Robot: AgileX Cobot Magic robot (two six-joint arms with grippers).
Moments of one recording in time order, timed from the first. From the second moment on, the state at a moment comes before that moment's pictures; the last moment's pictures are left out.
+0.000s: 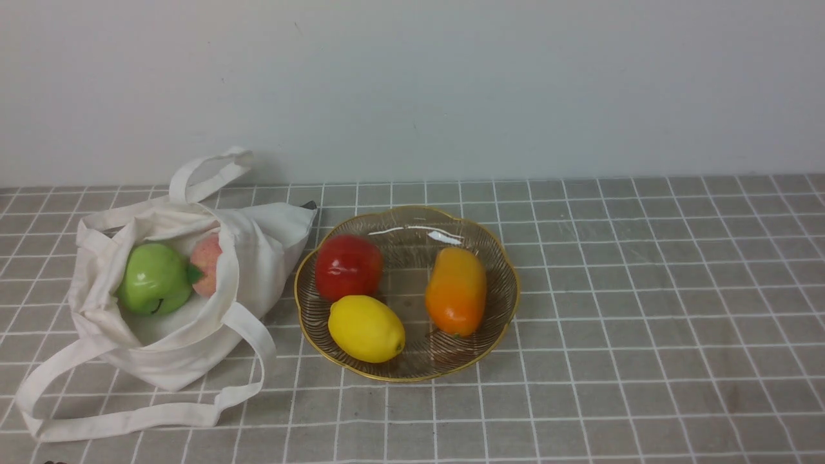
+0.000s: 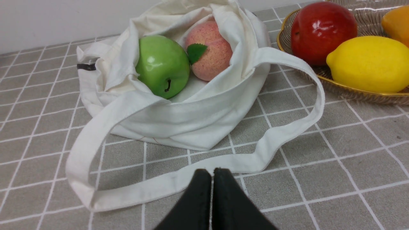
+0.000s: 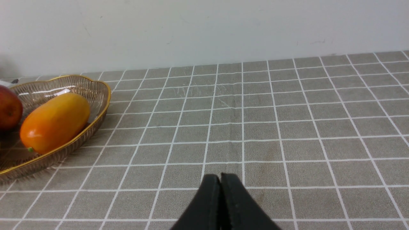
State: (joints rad) right arm 0.11 -0.01 0.02 -0.08 0.37 0.18; left arm -0.07 -0.01 0.03 -0.06 0.38 0.17
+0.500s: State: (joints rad) right arm 0.11 -0.01 0.02 -0.08 0.37 0.18; left arm -0.07 -0.01 0.03 -0.70 0.08 -0.09
